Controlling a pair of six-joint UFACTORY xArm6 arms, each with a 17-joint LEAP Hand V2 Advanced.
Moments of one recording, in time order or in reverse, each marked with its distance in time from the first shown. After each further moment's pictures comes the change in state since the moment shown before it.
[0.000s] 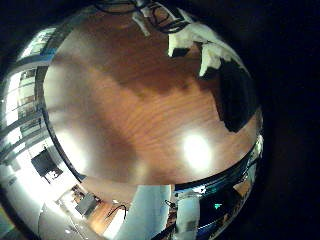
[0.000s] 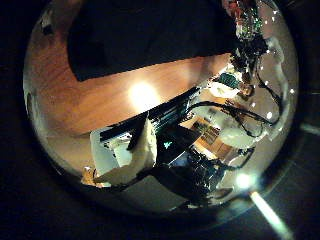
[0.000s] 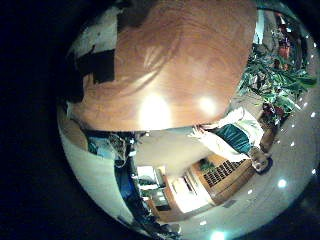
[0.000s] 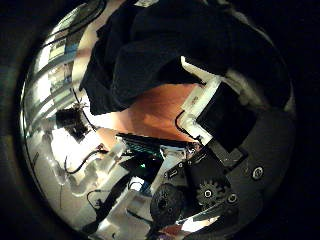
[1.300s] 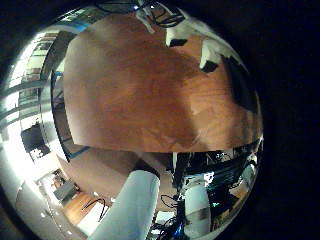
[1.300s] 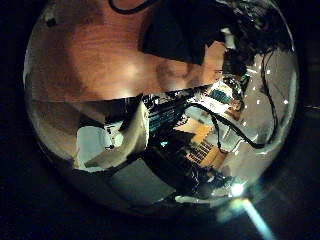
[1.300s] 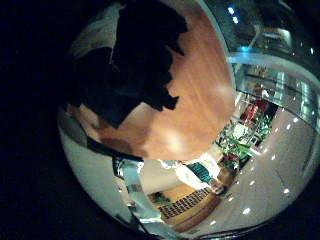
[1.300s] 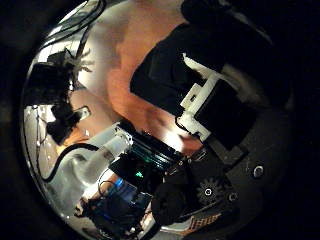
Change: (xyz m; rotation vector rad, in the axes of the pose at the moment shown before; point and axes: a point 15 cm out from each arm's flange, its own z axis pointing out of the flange) left arm -0.112 0.134 -0.023 0.109 0.114 -0.246; right arm -0.490 -0.040 -0.032 0.218 0.360 -0.600
